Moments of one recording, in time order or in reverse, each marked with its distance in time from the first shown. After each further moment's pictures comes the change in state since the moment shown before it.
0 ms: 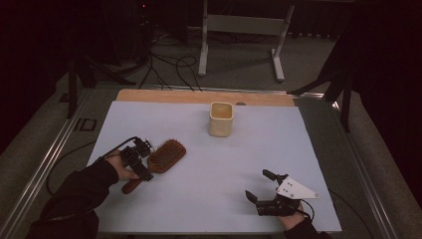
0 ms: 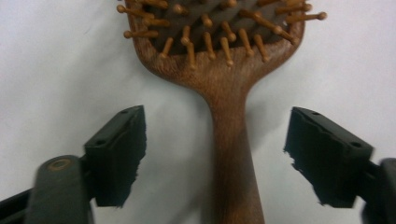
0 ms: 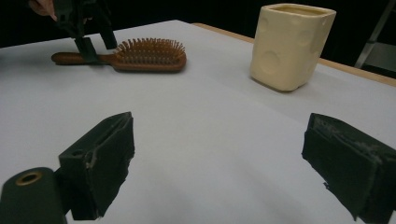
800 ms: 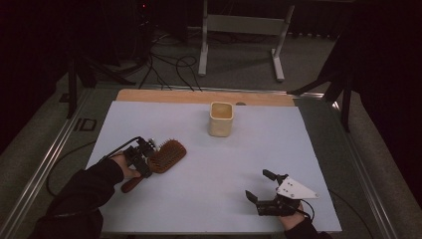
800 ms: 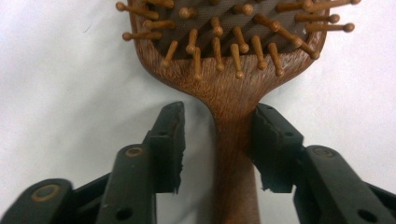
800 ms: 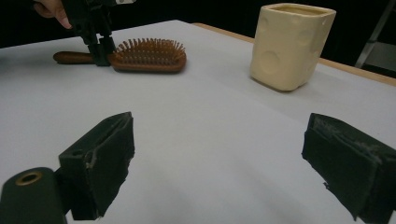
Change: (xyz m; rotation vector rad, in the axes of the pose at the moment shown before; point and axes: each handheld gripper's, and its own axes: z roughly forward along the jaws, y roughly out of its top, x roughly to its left) left arm -0.002 0.008 0.007 0.048 0.041 -0.020; right arm 0.000 0.000 0.000 0.001 -0.001 -0.001
